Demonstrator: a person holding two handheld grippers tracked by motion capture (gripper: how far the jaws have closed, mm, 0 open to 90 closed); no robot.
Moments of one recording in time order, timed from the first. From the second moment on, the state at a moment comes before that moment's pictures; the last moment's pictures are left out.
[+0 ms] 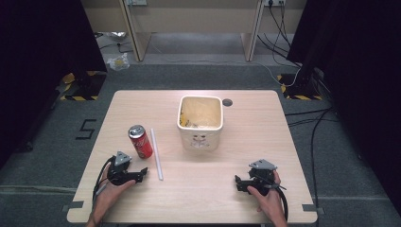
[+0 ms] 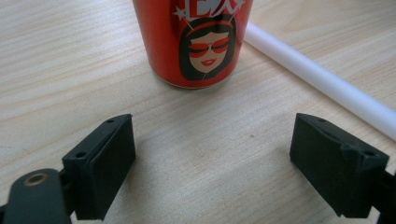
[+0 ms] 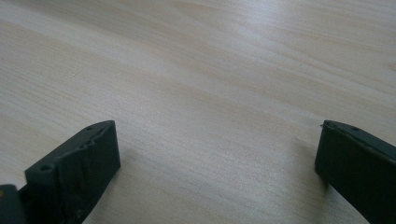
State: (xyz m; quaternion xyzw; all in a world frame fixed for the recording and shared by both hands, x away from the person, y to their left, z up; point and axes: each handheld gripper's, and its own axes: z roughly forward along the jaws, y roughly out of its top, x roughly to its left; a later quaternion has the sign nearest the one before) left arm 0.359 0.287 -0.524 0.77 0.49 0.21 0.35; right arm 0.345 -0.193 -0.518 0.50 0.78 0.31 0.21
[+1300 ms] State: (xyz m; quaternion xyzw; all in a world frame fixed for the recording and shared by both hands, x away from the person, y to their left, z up) left arm 0.372 0.292 -0.492 0.75 0.48 0.21 0.41; right arm 0.346 -0.193 -0.518 0.50 0.78 0.31 0.21
